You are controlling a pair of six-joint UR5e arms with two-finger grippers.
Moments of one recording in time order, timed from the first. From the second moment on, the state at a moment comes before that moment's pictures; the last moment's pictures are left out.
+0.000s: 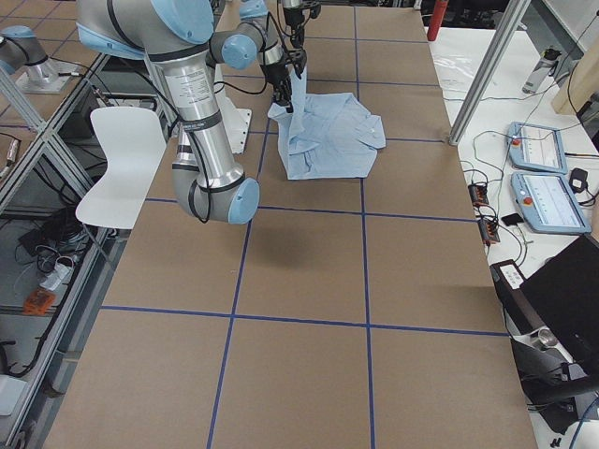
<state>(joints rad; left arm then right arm) -0.53 -1.99 -2.31 -1.34 -1.77 -1.07 0.41 -1.07 2.42 -2.15 1.52 1.42</state>
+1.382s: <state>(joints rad) -0.70 -2.10 -1.57 -1.96 -1.64 -1.05 0.69 -1.00 1.65 -1.44 1.52 1.24</state>
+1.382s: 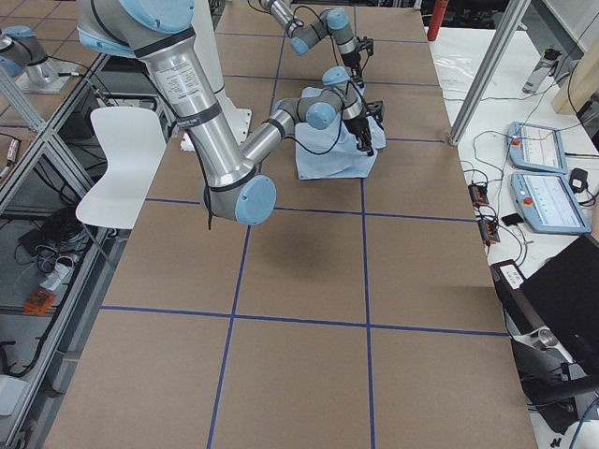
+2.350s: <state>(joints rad) -0.71 -2.08 -1.49 -2.12 -1.66 -0.91 0.63 -1.03 1.62 -1.35 1.51 1.23</state>
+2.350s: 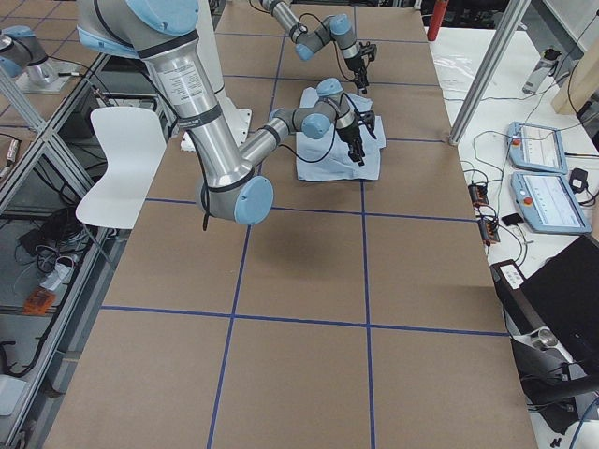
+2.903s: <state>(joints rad) -0.65 -1.83 -1.75 -2.16 -1.73 -0.93 0.64 -1.06 1.66 -1.34 1.53 1.22</state>
